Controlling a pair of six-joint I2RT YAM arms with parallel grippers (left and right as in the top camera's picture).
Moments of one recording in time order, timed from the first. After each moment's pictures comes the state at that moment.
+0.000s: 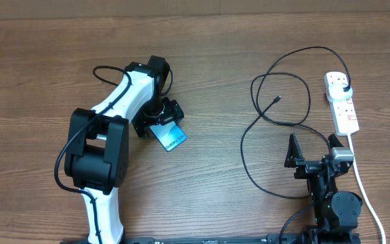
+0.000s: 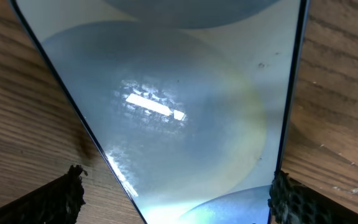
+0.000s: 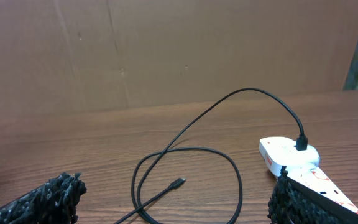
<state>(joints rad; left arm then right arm) -0.27 2.12 1.52 -1.09 0.12 -0.74 -0.02 0.01 0.02 -0.03 -0.04 0.09</state>
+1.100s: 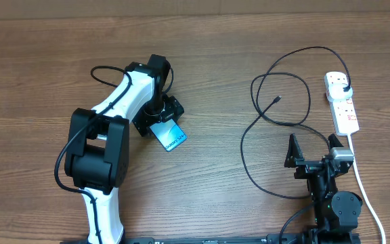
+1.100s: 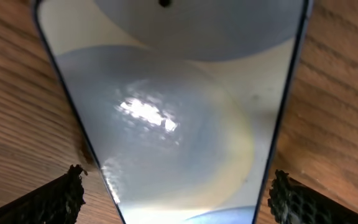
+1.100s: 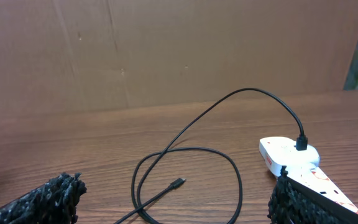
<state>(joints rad) -0.28 2.12 1.52 -1.04 0.09 -0.86 -0.02 0.01 0.02 -0.03 -0.04 0.09</state>
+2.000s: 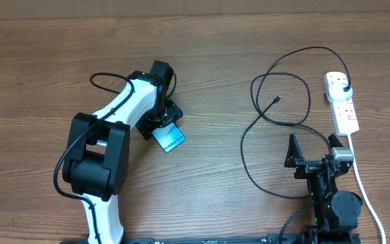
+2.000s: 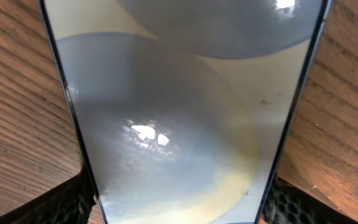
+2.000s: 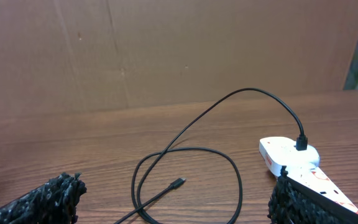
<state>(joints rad) -0.30 2.07 1.41 -0.93 0.04 -0.95 -0.02 0.01 0.02 -0.03 -0.04 0.09</state>
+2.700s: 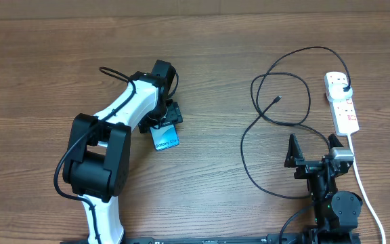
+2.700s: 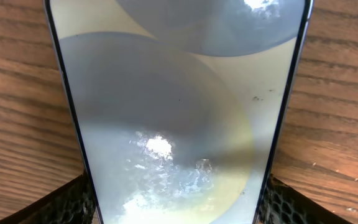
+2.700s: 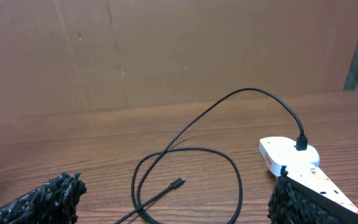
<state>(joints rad) -0.31 2.06 1.40 -0.89 -0.01 -0.60 -0.02 0.01 0.02 -0.03 -0.04 0.09</state>
